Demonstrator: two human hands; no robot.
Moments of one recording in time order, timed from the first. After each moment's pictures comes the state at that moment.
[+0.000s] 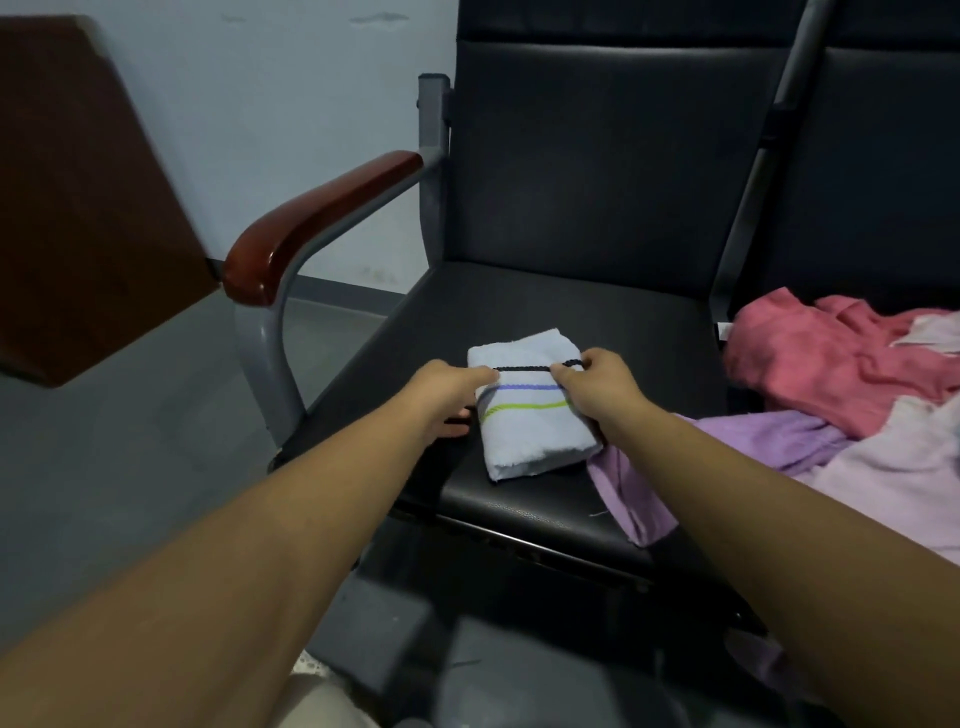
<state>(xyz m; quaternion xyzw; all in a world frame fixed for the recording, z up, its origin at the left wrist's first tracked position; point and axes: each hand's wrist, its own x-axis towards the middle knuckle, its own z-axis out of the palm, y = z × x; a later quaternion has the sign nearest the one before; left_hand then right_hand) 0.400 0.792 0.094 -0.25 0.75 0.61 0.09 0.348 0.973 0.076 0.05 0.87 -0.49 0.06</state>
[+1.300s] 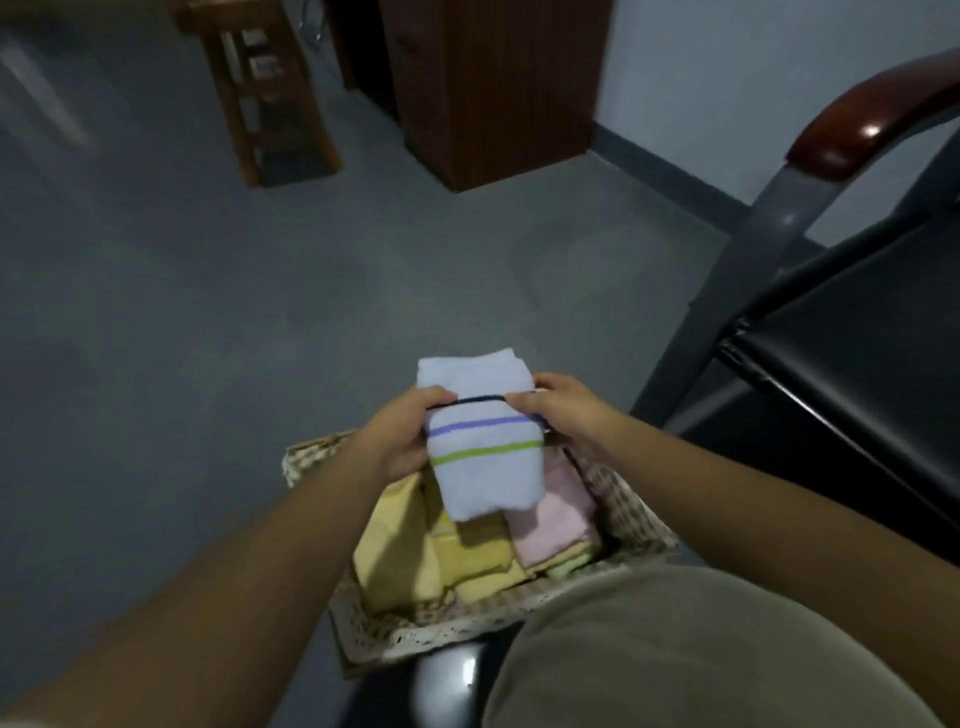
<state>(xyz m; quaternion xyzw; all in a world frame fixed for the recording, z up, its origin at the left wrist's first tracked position) 0.771 0.508 -0.023 -0.45 0.37 0.81 -0.13 0.600 0.610 -0.027 -0.25 0.72 -0.44 0.48</state>
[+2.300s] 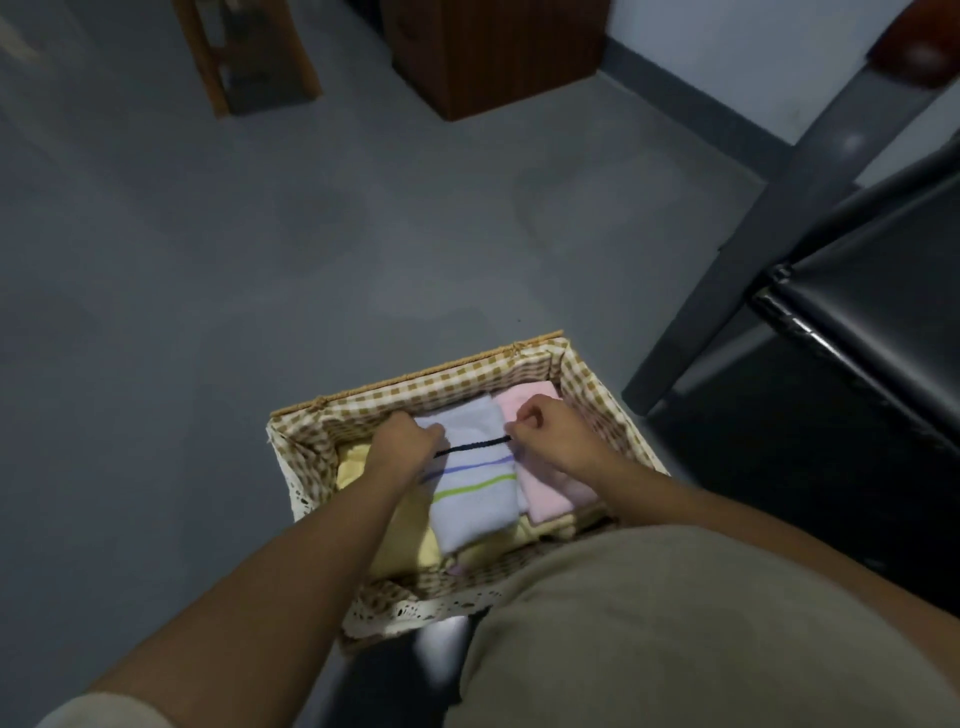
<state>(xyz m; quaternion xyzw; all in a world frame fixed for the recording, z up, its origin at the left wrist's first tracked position) 0.792 0.503 -0.131 -0.59 0.72 0.38 0.03 0.624 0.631 -0.114 -0.35 0.82 -0.28 0.36</state>
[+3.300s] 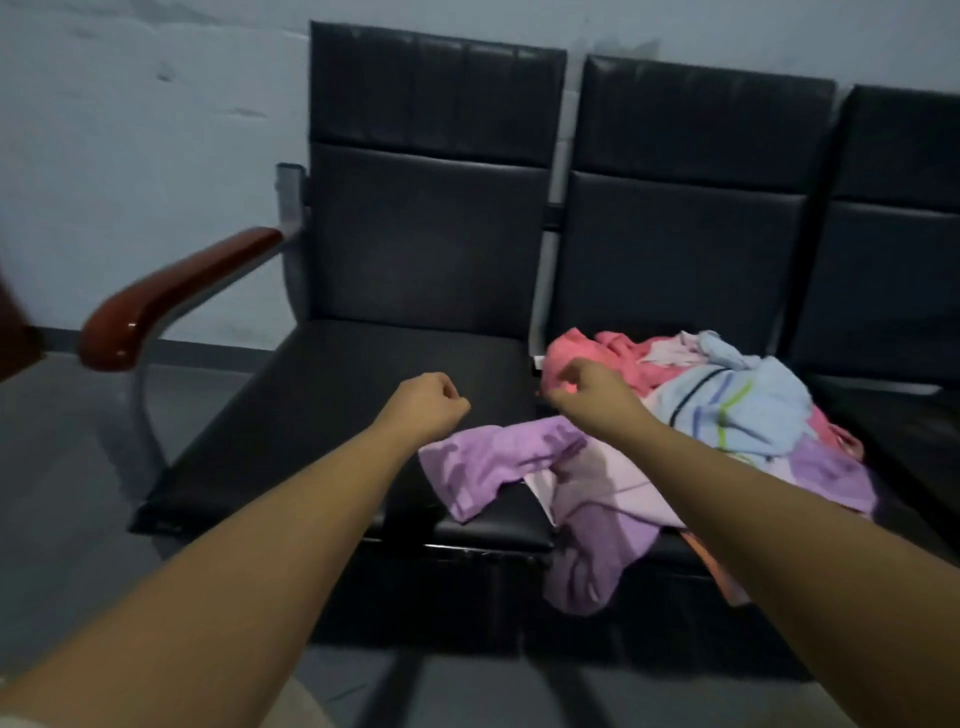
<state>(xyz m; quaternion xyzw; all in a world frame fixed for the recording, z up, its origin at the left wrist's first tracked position) 0.447 0.926 0.165 0.02 0.93 0.35 0.02 0.448 1.149 0.177 0.00 0.96 -0.28 -0.08</state>
